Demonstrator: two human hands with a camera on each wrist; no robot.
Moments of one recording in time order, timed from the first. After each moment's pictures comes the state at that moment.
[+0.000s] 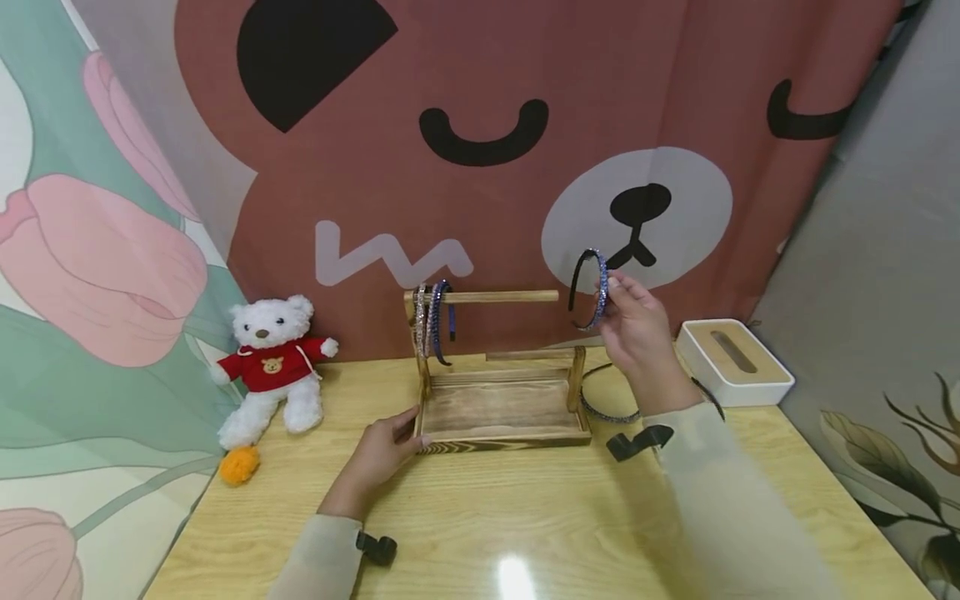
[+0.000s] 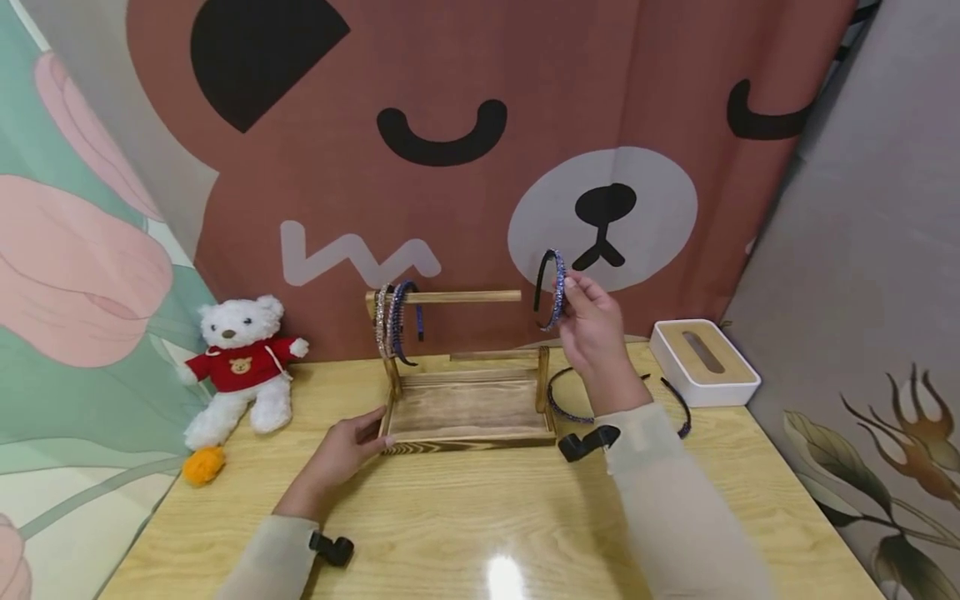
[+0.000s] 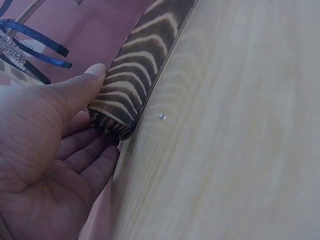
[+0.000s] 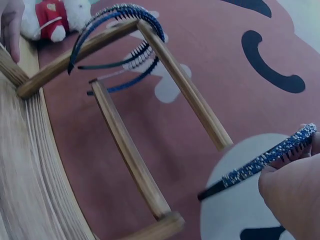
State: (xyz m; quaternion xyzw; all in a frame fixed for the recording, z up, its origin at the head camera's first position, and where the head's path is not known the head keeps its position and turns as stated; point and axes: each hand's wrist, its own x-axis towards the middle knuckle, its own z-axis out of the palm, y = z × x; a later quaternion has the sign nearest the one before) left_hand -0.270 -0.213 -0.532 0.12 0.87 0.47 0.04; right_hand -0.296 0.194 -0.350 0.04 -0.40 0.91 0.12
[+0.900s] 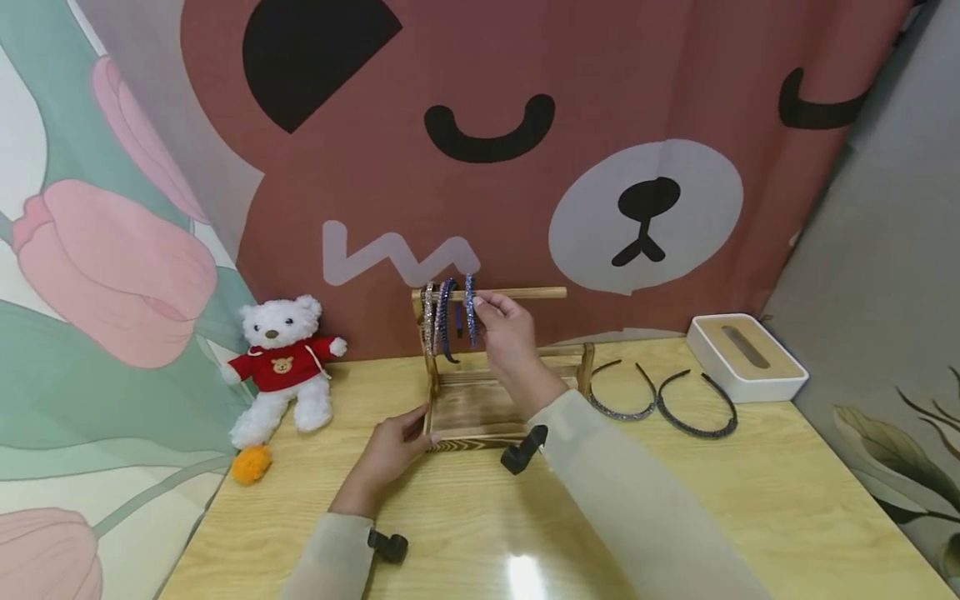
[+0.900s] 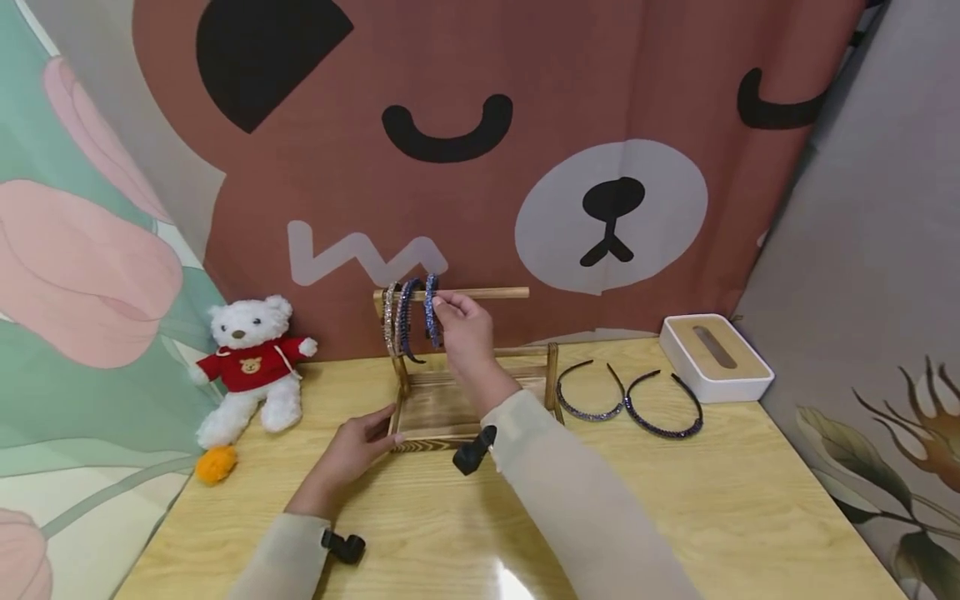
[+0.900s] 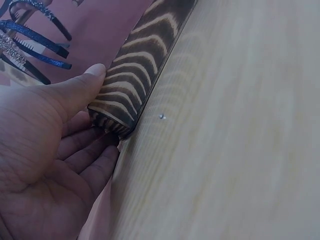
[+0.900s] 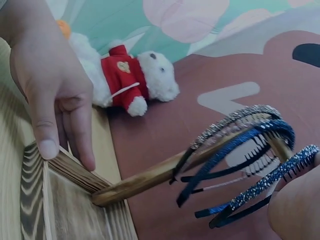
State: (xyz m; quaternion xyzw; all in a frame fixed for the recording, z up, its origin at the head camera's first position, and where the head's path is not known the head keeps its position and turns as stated) left_hand -0.269 -0.214 -0.529 0.12 0.87 0.47 0.04; right_hand -0.323 0.014 -0.371 -0.02 -0.50 0.86 0.08
